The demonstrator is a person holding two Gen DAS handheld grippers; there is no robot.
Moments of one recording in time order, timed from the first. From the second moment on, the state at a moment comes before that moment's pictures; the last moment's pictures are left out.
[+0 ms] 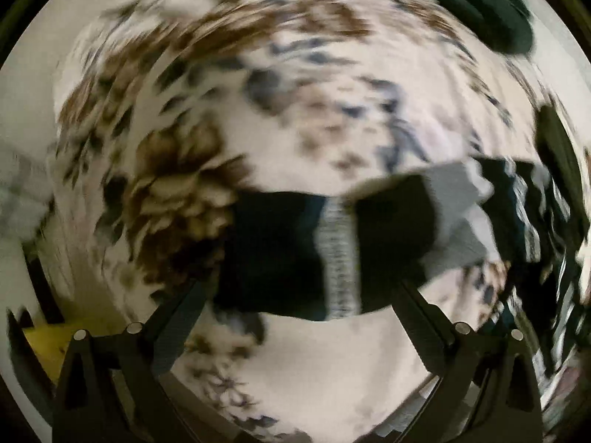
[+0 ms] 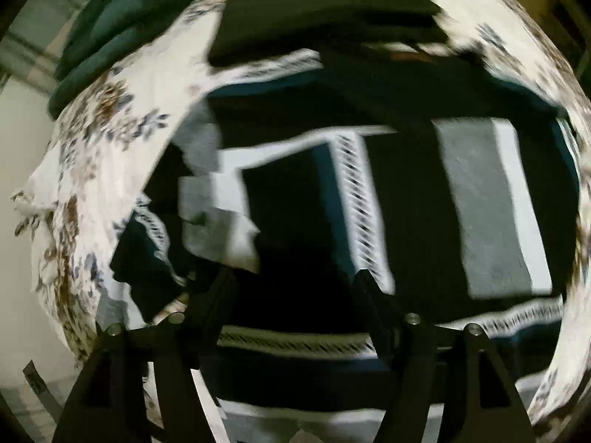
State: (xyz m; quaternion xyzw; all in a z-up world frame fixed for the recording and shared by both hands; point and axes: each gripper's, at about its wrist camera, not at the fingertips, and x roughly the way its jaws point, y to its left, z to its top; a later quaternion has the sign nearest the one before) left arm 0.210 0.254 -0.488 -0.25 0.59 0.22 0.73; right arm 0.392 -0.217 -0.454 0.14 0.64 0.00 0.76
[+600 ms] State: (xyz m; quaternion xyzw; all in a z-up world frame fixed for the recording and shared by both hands) left arm 0.238 0.290 -0.512 -0.30 0.52 0.22 0.77; right arm 0.378 -0.214 -0.491 0.12 0.67 -0.04 0.73
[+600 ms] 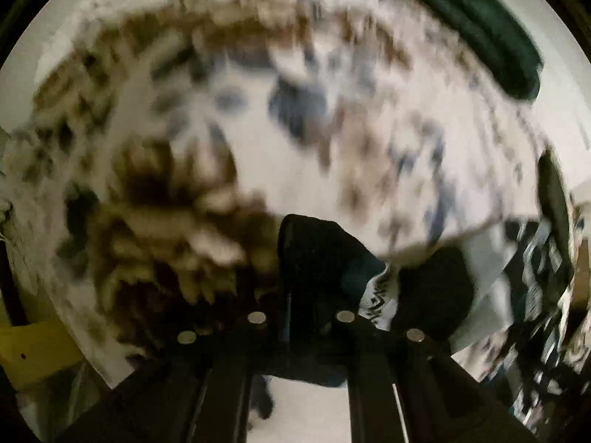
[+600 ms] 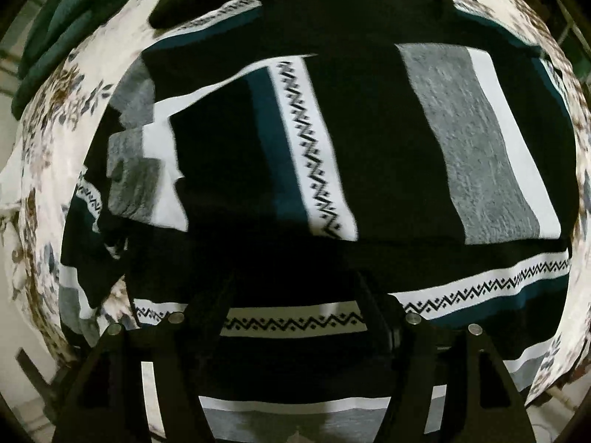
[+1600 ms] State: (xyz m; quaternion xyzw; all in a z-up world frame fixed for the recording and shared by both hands) left arm 0.250 0.333 -0.531 -0.50 0.42 0.27 0.70; right arm 0.385 -0.202 -0.491 0.13 0.67 -0.05 0.73
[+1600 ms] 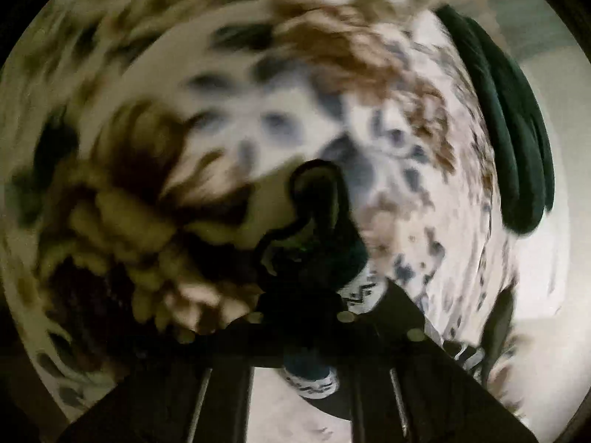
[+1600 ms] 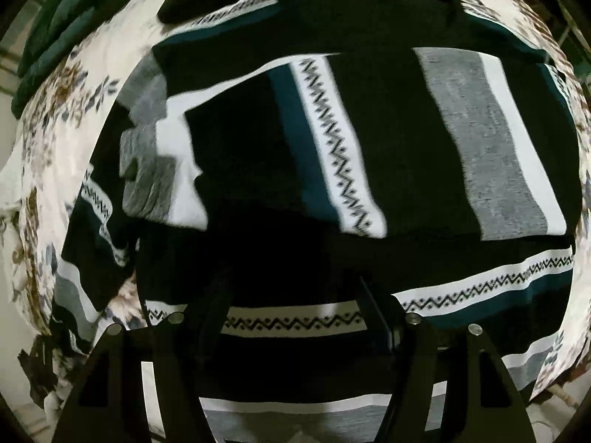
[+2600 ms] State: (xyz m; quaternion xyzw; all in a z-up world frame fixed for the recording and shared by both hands) left arm 0.419 -0.233 -0.368 -0.13 0.47 -0.12 0.86; right arm 0.339 -0.495 -0.455 0.24 0.62 -0.11 0.74
